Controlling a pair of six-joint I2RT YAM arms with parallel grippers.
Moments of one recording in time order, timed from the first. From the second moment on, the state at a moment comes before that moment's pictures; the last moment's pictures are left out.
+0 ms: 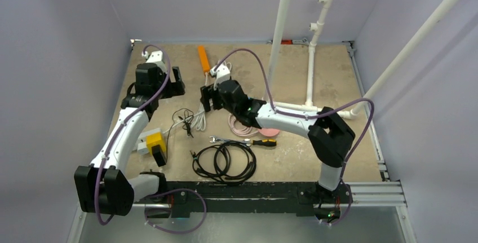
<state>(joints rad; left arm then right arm) -0.10 1.19 0.97 -0.36 0.00 -0.23 0.92 1.84 1.33 0.15 0.26 0.28</state>
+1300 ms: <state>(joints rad) -0.04 1.20 0.97 -0.36 0.04 -0.25 1.07 2.08 1.39 0.05 0.44 0.44</state>
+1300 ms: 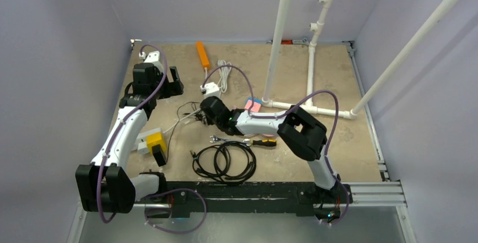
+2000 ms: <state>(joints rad) -0.06 1.29 0.93 -0.38 0.20 -0.22 0.79 2.10 1.50 -0.01 0.42 0.28</state>
